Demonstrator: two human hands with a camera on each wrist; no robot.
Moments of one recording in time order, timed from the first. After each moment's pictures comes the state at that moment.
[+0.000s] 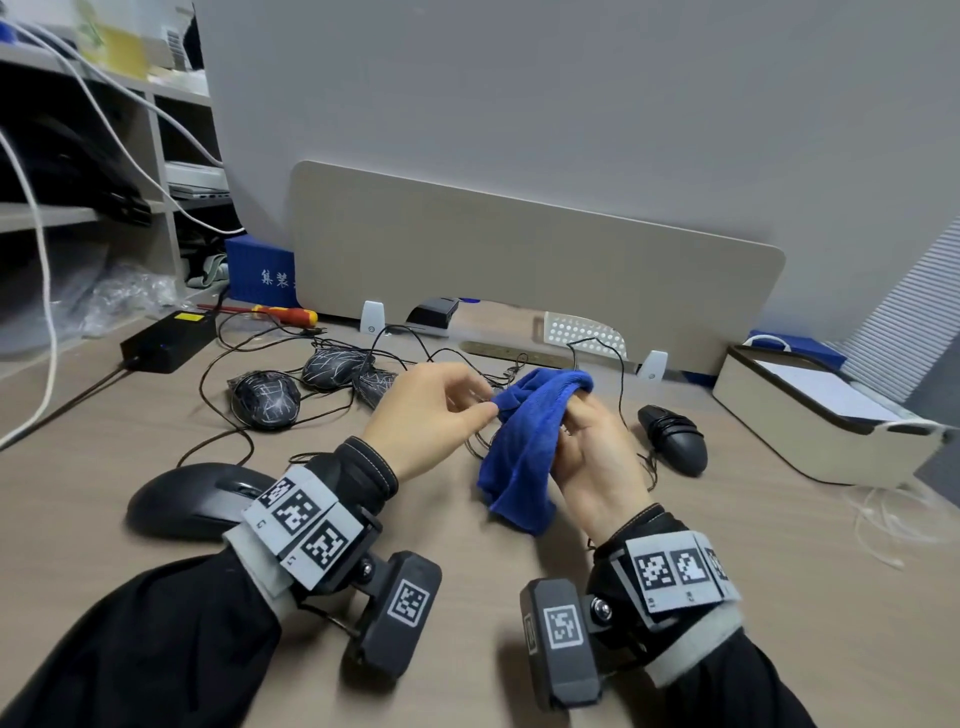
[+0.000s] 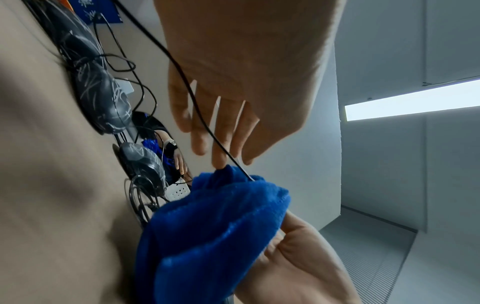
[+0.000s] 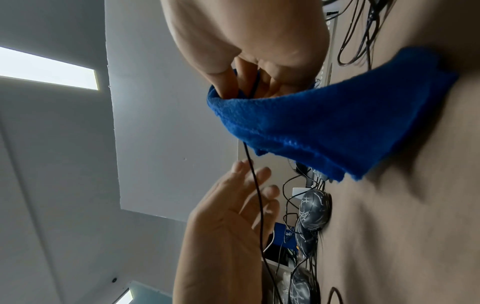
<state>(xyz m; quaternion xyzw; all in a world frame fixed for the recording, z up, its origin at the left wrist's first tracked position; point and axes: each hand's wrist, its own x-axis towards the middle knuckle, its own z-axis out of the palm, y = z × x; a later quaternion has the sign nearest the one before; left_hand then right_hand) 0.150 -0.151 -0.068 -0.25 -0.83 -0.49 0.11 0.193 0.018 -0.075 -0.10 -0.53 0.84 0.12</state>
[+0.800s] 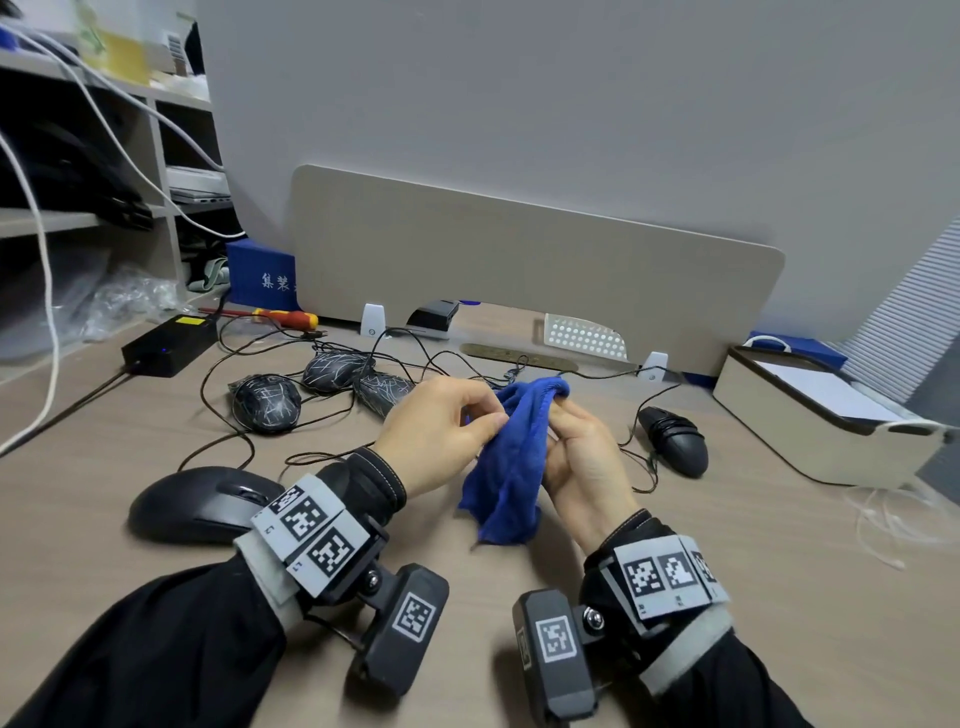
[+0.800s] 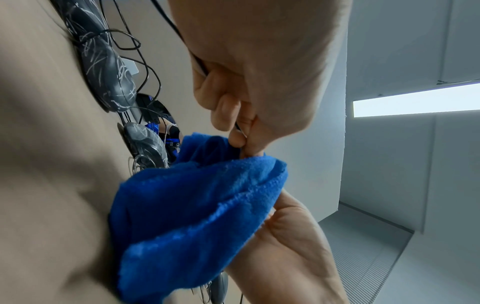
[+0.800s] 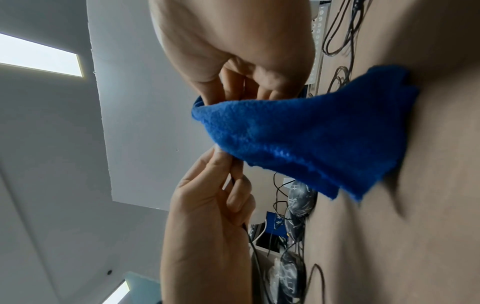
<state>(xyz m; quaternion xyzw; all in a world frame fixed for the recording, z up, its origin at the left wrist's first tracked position) 0.149 -0.146 -0.079 -0.31 -0.83 -0.45 0.14 0.196 0.007 -0.075 -0.07 -0.55 0.83 0.10</state>
